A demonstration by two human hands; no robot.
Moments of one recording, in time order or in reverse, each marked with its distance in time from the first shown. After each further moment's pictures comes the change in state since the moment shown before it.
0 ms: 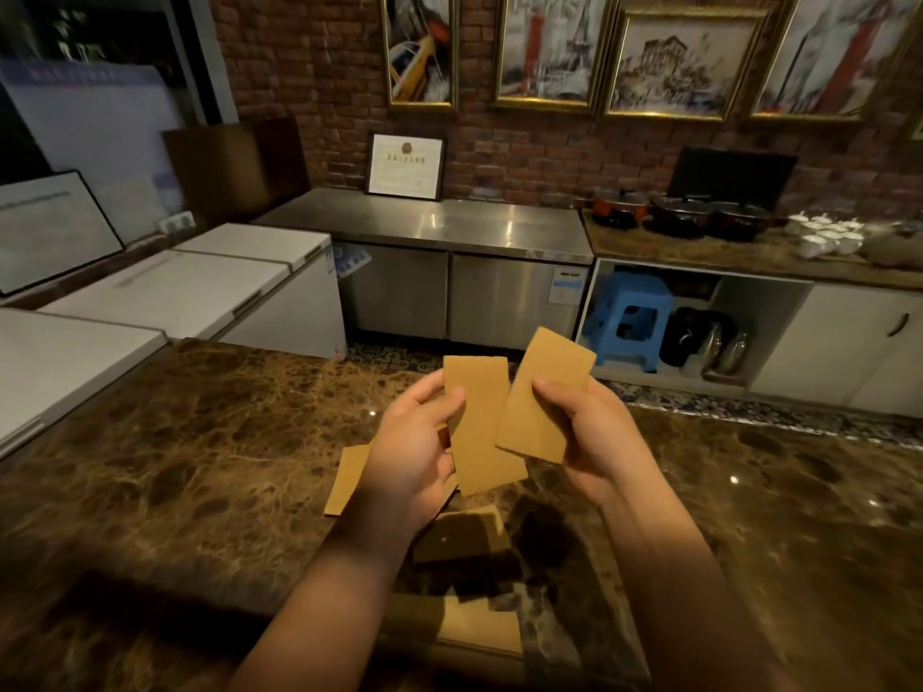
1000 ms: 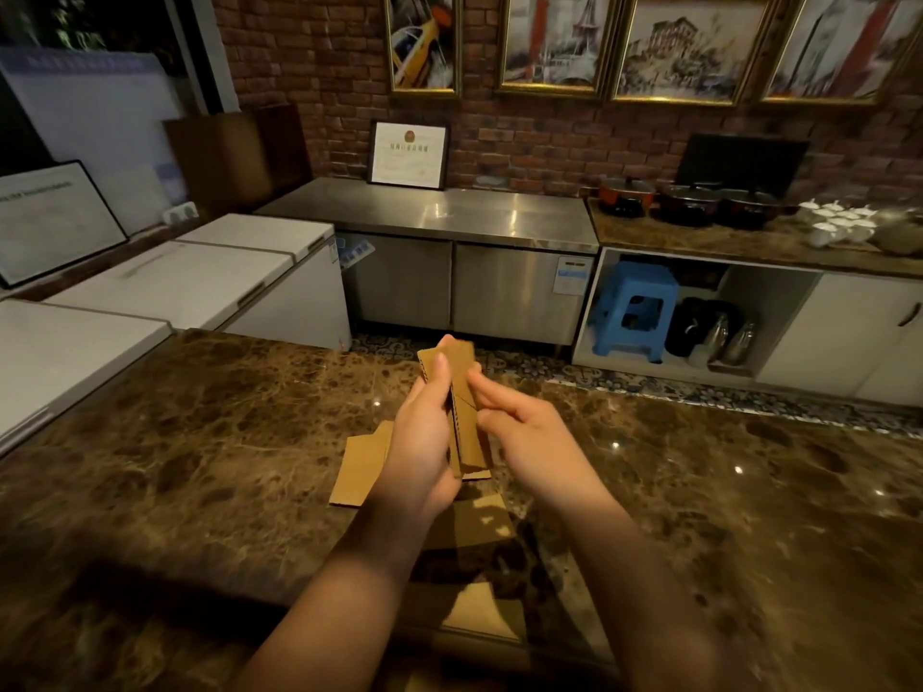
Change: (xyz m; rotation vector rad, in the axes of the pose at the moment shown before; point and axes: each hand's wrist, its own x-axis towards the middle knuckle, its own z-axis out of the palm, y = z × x) left_hand 0.012 -0.017 0.003 -0.236 -0.067 0.019; right_hand -0.011 0.035 0.030 -0.556 -0.238 -0.202
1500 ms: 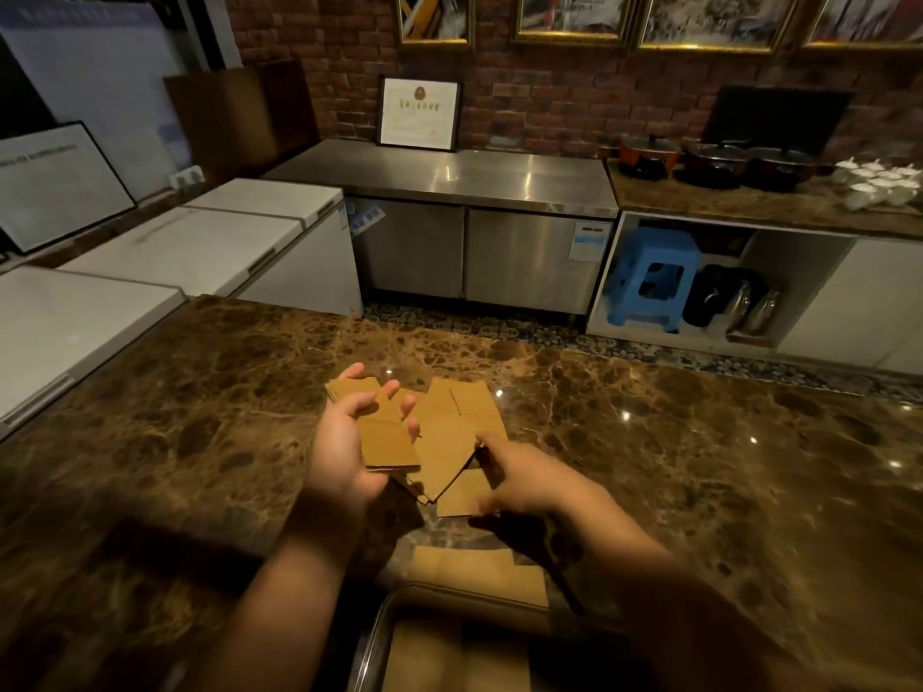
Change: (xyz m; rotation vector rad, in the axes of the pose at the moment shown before) left_hand 0.013 0.010 -0.107 -0.126 0.324 -0.017; right_hand 0.035 0.108 0.014 -0.867 -0.417 0.281
